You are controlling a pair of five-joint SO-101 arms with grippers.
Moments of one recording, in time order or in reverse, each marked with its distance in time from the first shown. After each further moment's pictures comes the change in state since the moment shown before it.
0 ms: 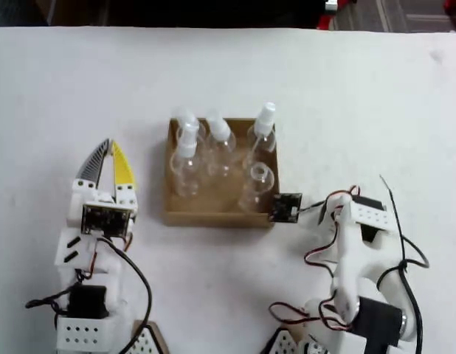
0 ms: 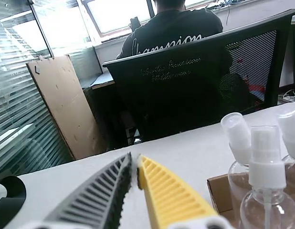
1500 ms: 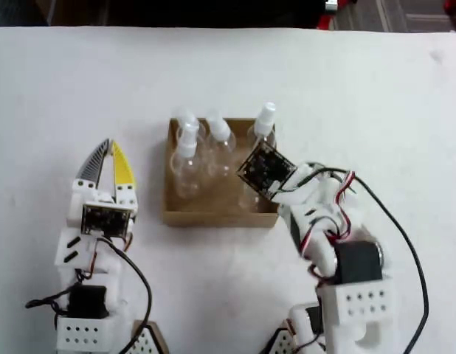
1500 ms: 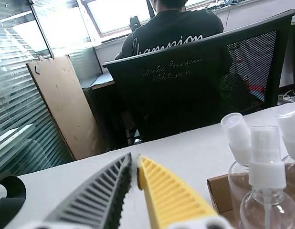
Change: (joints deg) left arm 0.0 0.0 0.0 0.0 0.0; right arm -23.4 -48.3 -11.0 11.8 -45.9
